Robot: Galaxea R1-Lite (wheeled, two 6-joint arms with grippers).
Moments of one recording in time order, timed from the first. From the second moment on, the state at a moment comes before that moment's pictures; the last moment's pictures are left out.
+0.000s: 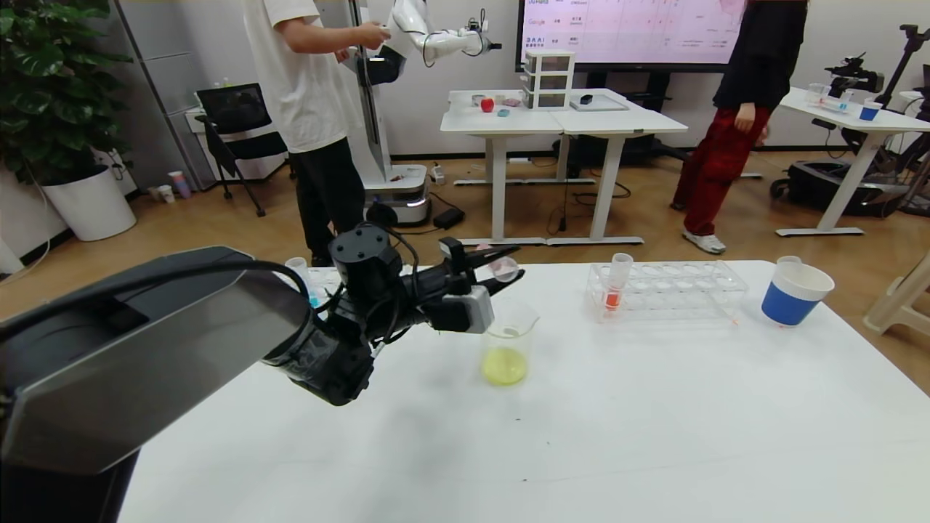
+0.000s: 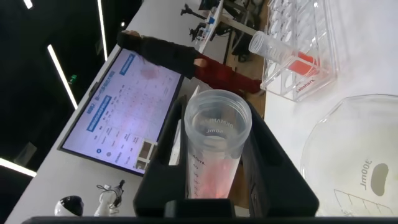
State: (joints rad) left arm -0.48 2.29 -1.16 -1.33 -0.64 1.15; right arm 0.01 0.00 0.00 0.01 0.03 -0.08
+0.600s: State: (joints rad) left arm -0.47 2.31 -1.15 -1.32 -0.67 1.38; right arm 0.01 0.00 0.00 0.01 0.03 -0.08
